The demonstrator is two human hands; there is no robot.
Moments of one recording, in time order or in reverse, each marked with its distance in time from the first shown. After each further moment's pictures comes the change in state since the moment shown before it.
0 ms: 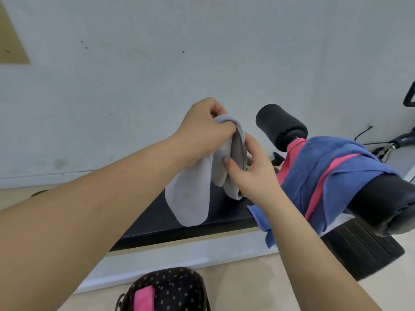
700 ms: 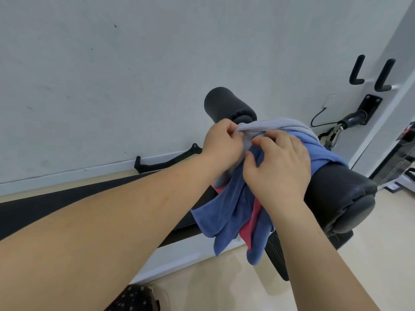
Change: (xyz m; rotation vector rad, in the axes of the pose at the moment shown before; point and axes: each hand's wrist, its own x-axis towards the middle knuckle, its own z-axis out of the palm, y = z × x) left_hand 0.074 -0.031 0.242 -0.110 -0.110 -0.007; right_hand 0.008 0.099 -0.138 -1.041 0.505 0.007
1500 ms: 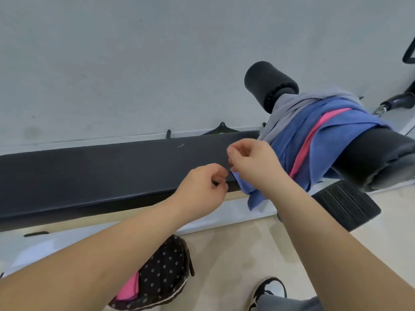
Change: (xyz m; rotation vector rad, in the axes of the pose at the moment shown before) left_hand -0.197 -0.086 -0.126 0.233 -0.232 -0.128; right_hand -0.082 -0.098 -0.003 0.673 -0.682 0.184
